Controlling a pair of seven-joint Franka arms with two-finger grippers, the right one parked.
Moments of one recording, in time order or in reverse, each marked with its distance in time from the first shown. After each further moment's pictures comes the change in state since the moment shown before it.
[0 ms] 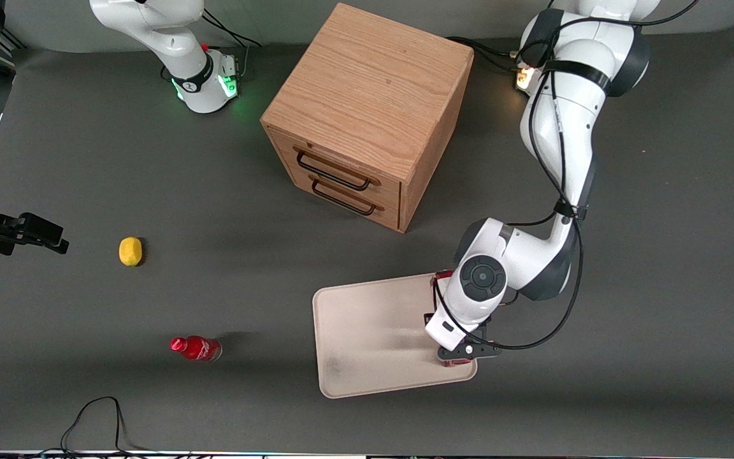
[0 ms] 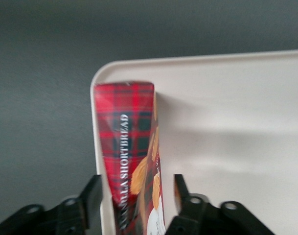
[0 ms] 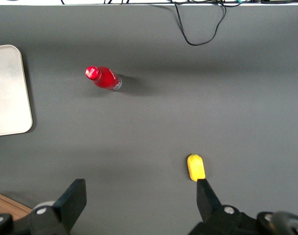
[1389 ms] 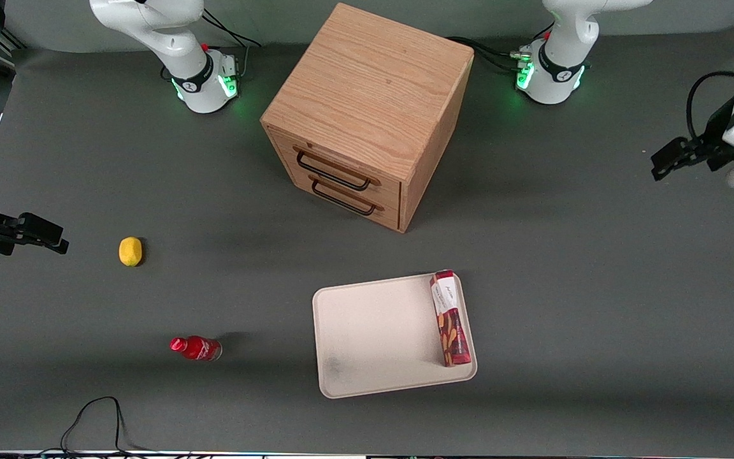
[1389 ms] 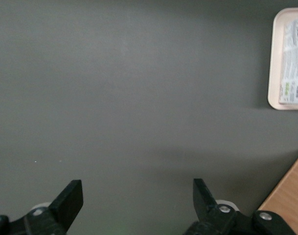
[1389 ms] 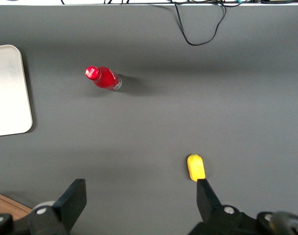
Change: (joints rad) arm 0.454 -1.154 0.015 -0.841 -0.082 -0.410 0.449
